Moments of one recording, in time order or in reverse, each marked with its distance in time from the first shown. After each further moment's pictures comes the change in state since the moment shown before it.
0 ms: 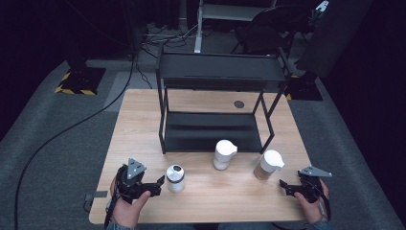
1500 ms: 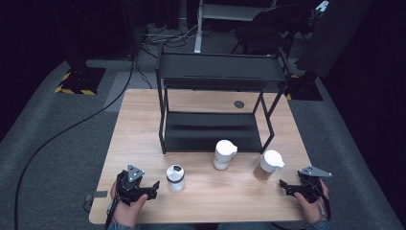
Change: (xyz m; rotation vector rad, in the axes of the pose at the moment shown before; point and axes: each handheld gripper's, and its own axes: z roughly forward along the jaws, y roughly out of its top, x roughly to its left) left arm 0.023 -0.042 0.035 0.101 0.056 -0.019; right arm 0.000 0.000 0.000 0.000 -0.002 0.000
